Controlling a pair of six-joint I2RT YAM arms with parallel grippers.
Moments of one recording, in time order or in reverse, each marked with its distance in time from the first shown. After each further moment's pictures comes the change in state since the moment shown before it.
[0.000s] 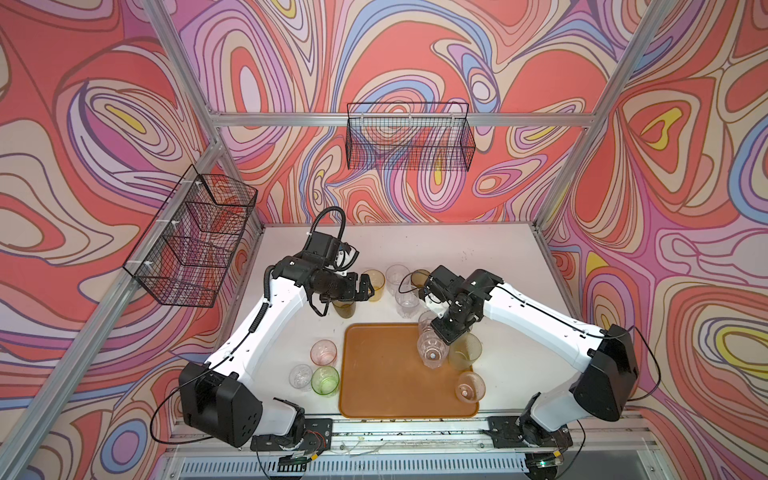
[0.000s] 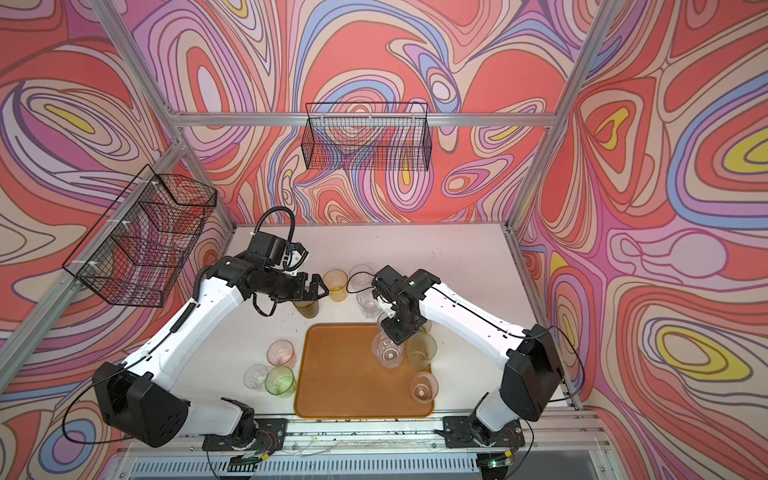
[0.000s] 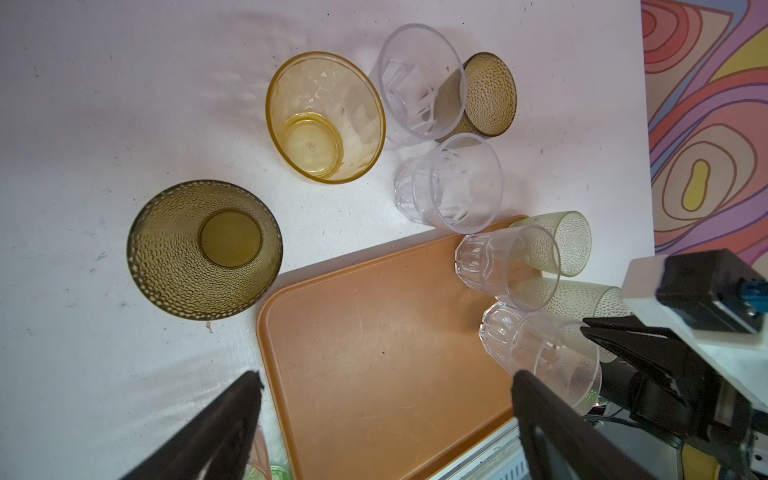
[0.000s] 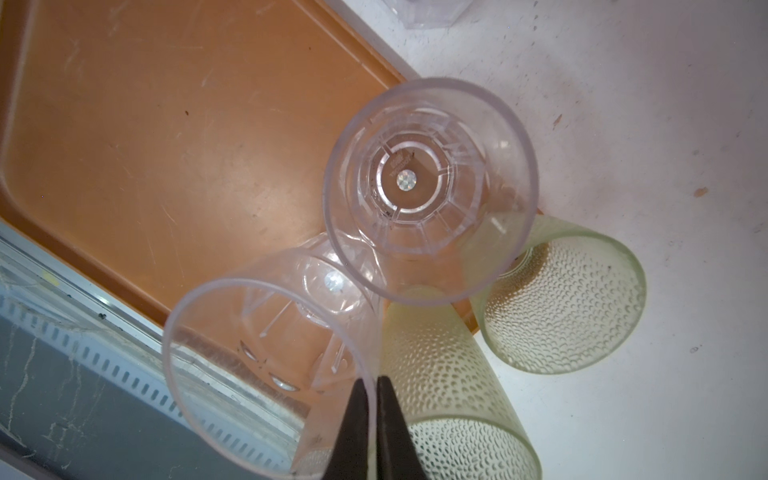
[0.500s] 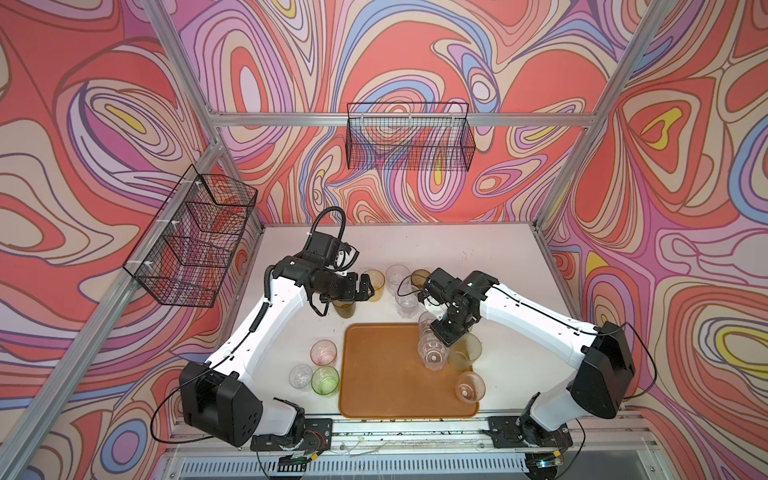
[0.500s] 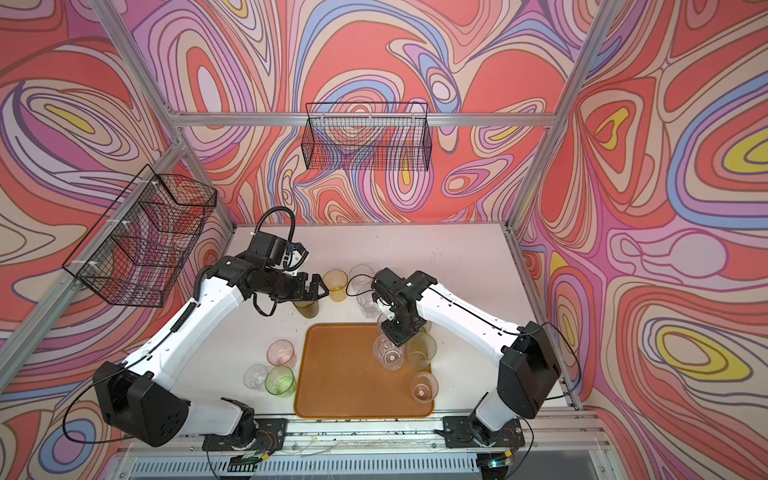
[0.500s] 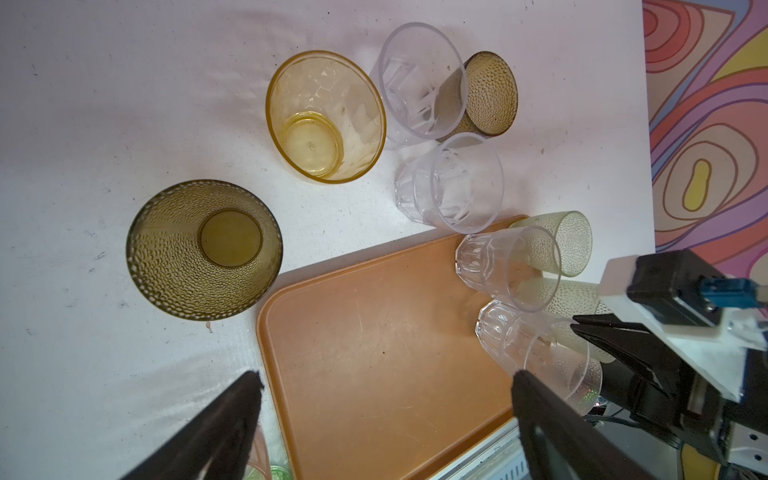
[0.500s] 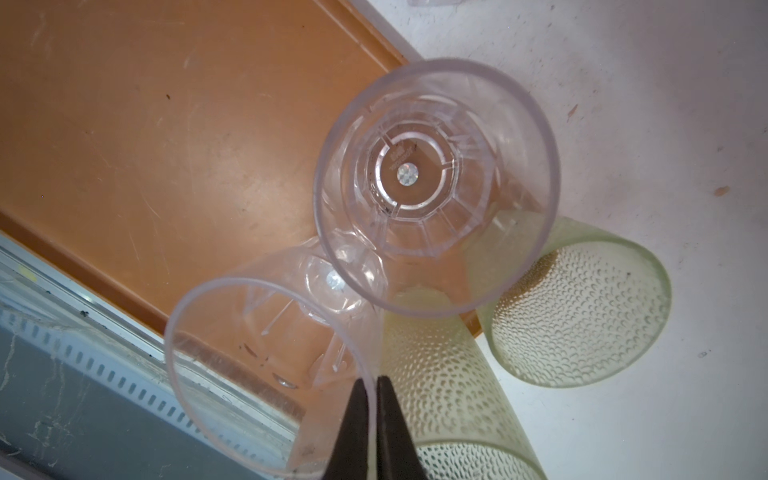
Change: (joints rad) left arm 0.000 0.004 0.000 0.000 0.000 0.000; right arm 0.000 0.016 -0.025 0.014 0.000 -0.016
